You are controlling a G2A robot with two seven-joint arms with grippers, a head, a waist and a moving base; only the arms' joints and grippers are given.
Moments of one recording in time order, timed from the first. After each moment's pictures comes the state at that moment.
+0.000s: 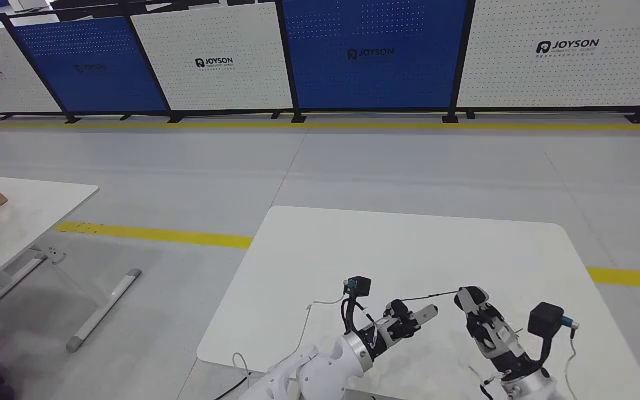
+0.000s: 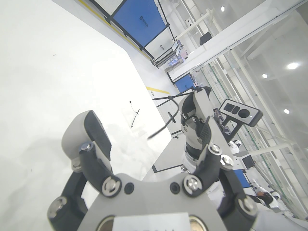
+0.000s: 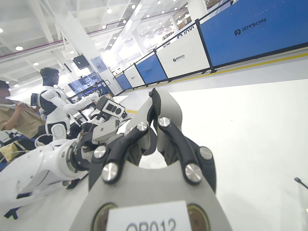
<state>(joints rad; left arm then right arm) 1.42 -1.27 -0.86 -1.71 0.24 -0.08 -0.07 -1.64 -0.93 1.19 -1.84 -0.54 -0.34 -0.19</state>
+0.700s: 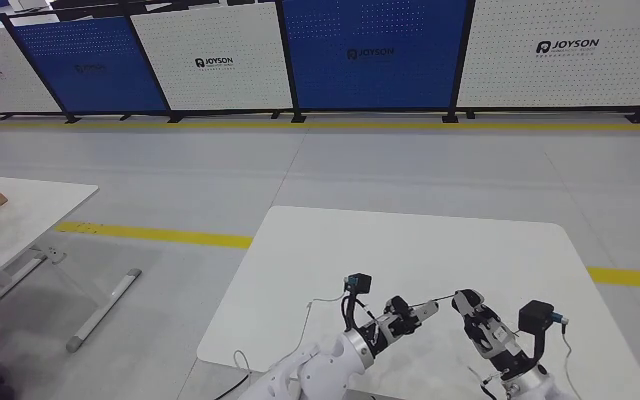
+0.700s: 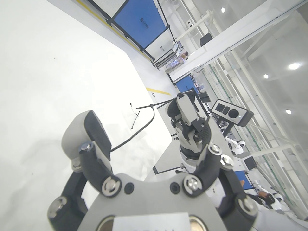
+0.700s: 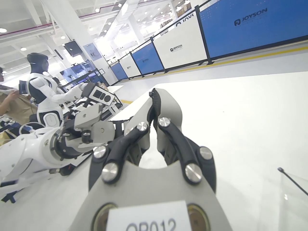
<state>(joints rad) 1.40 -1.28 -0.85 -1.70 0.26 -0.05 -0.05 -1.61 -0.91 1.16 -1.80 -0.58 -0.34 -0.16</state>
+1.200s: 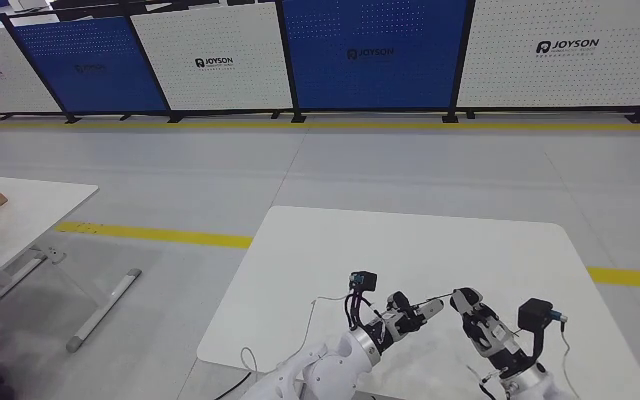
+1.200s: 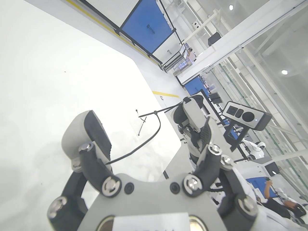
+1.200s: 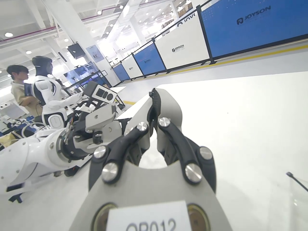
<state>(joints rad) 1.38 -1.29 -0.81 -1.70 0.33 0.01 -0.01 -1.60 -0.92 1.16 -1.81 -0.56 -0.34 -0.15</state>
